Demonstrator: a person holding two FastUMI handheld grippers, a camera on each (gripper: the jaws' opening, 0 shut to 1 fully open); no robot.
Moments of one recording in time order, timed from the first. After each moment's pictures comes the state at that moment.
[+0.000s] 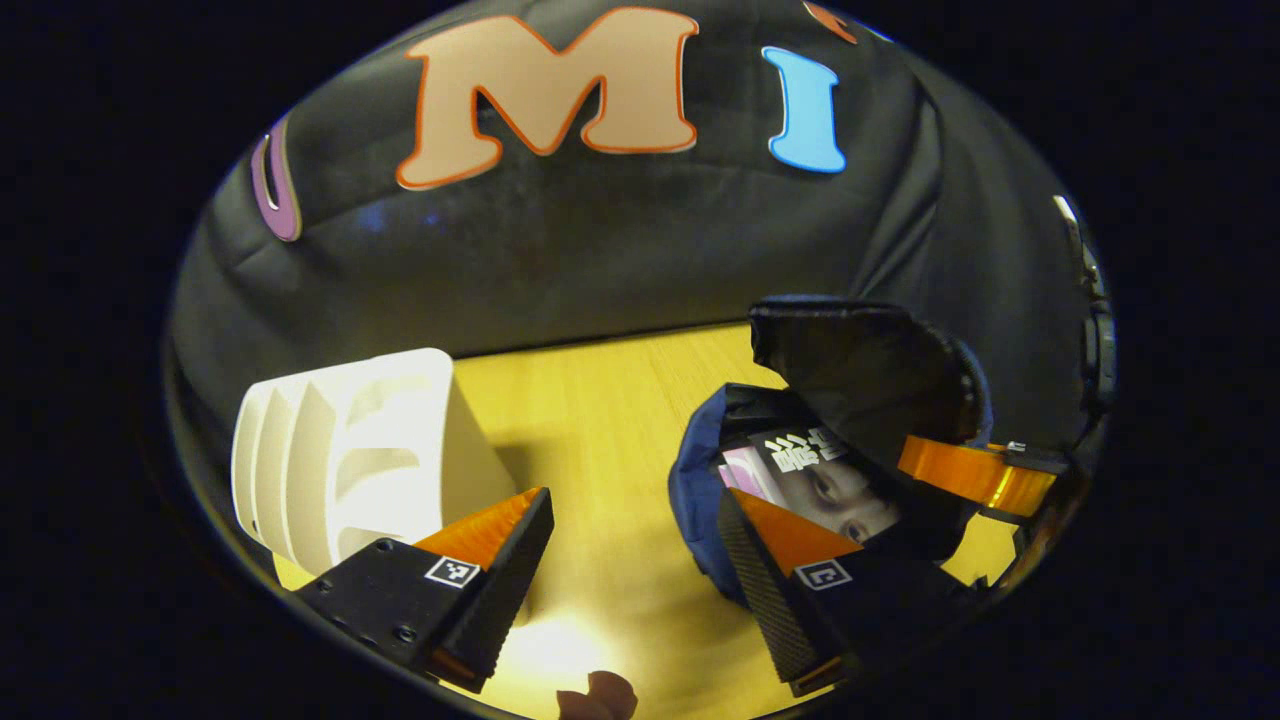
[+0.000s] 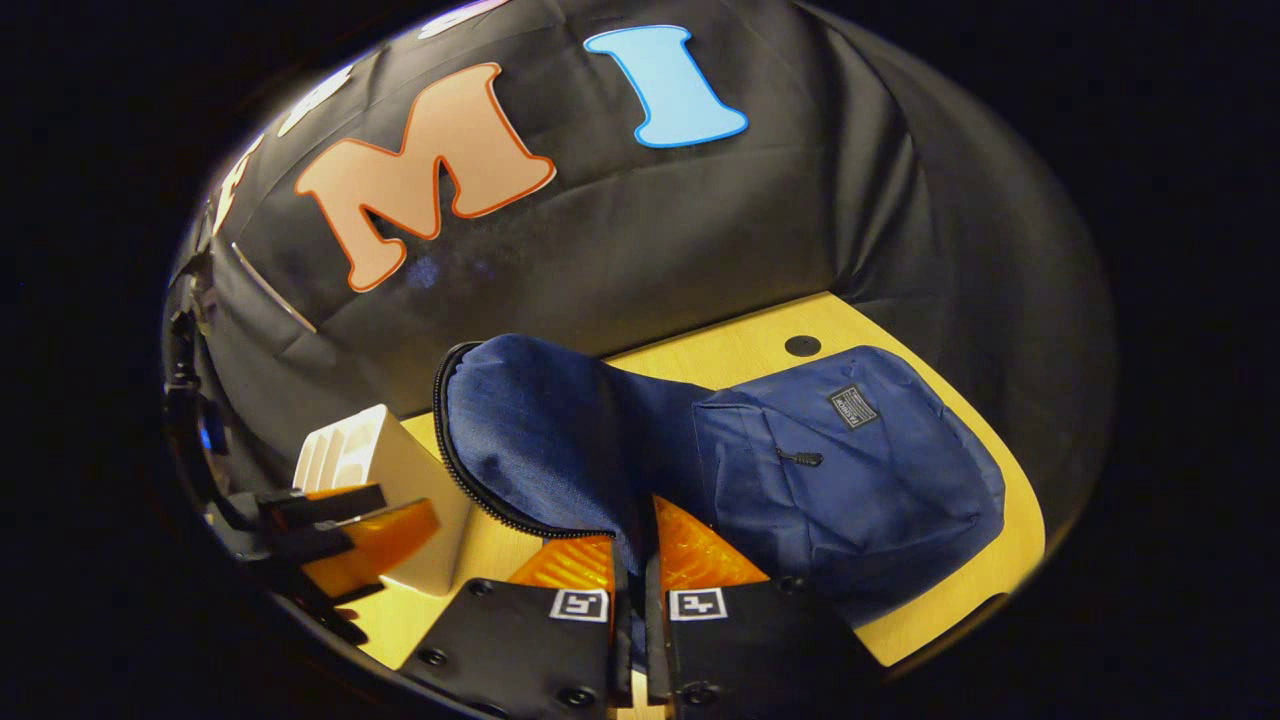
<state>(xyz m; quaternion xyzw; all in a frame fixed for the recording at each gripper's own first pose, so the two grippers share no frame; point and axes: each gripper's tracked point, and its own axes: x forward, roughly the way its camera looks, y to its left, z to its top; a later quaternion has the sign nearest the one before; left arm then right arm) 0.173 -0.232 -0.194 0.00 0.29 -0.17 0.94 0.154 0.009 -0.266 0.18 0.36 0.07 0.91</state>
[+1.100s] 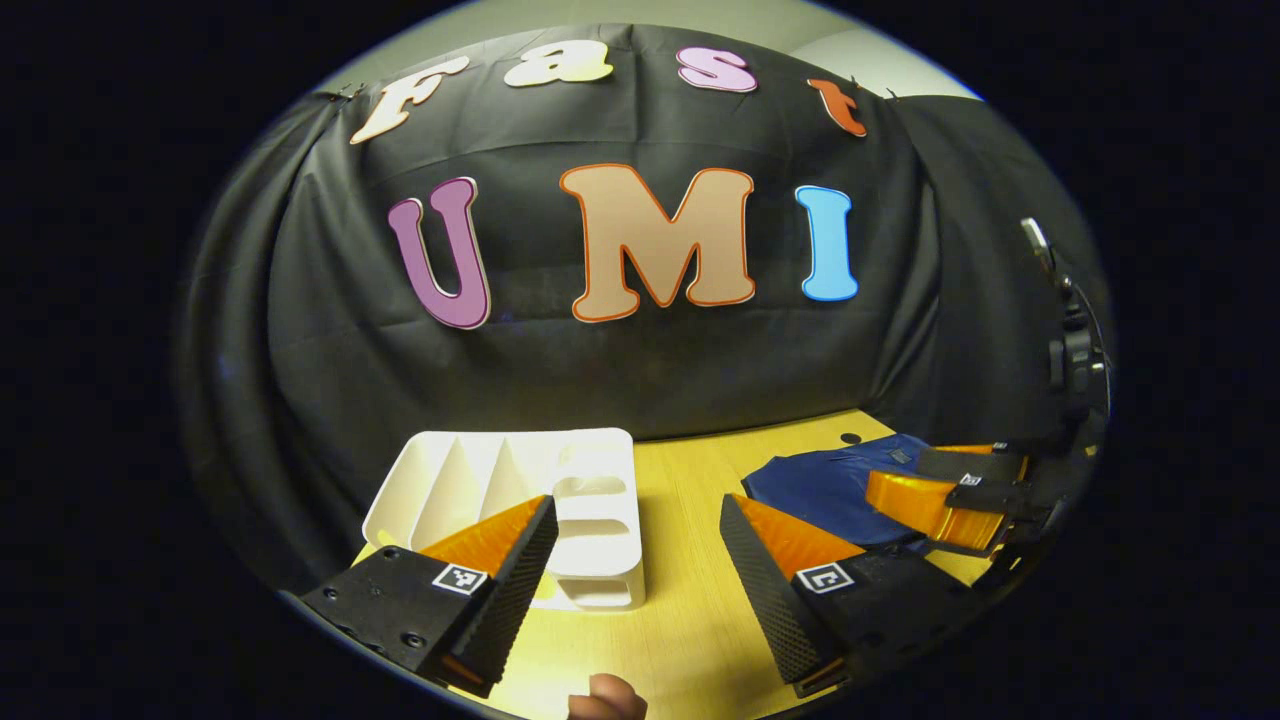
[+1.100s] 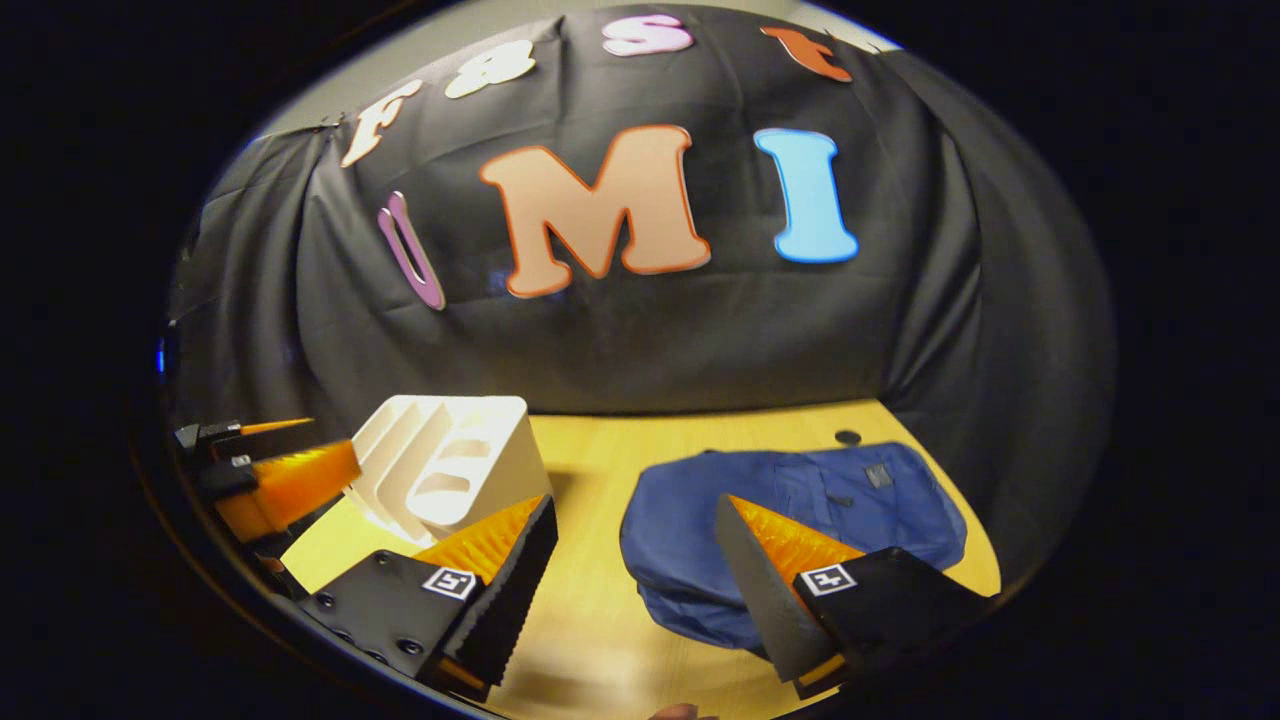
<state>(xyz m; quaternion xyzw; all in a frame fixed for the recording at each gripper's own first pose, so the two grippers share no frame) 0.066 -0.111 -0.091 -0.01 0.13 -0.09 0.99 0.075 0.071 -0.128 0.08 0.22 0.17 0.96</state>
